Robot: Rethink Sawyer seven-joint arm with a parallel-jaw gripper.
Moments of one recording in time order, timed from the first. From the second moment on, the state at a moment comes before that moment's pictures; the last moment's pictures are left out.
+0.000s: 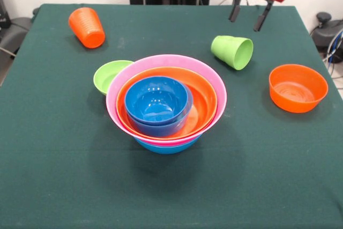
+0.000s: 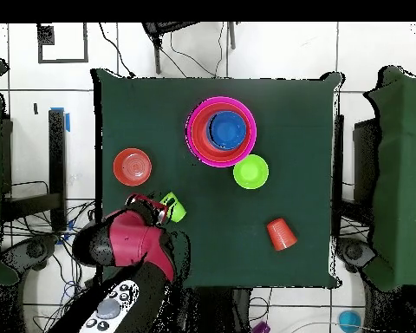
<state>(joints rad) 0.47 -0.51 -0.47 1.84 0.24 0.09 2.12</state>
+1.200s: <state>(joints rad) 0.44 -0.55 -0.44 1.91 0.23 0.02 2.12</state>
